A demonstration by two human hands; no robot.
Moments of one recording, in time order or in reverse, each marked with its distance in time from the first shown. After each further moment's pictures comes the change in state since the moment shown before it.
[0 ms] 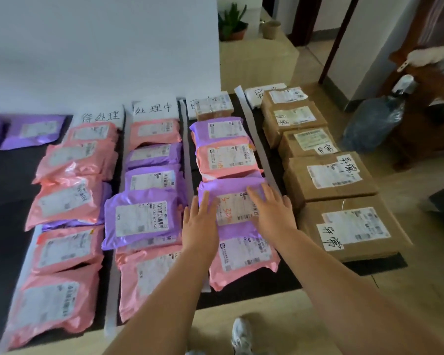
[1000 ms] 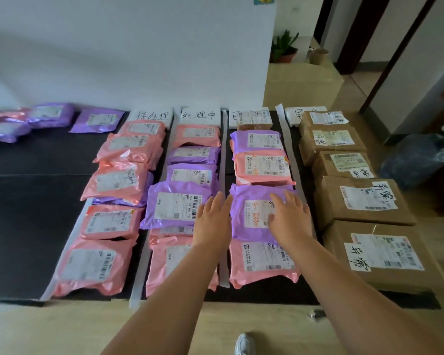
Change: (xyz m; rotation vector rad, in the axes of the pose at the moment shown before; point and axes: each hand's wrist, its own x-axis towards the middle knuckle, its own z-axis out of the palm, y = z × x) left_hand -0.030 -0.024 -0.030 -0.051 0.111 -0.073; right_hand -0.013 -0.038 -0.019 0.004 0.146 0.007
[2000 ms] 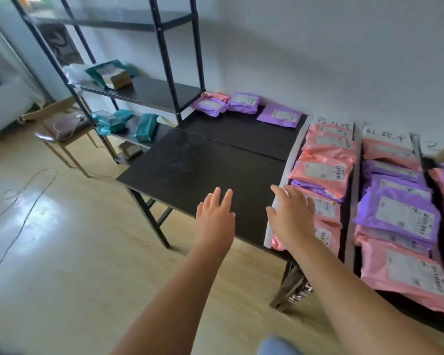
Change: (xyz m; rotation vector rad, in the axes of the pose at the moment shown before) left_hand -0.275 -0.449 -0.155 -0.098 0.211 -0.525; right_hand -0.195 -0.523 0.048 0.177 0.079 -0.444
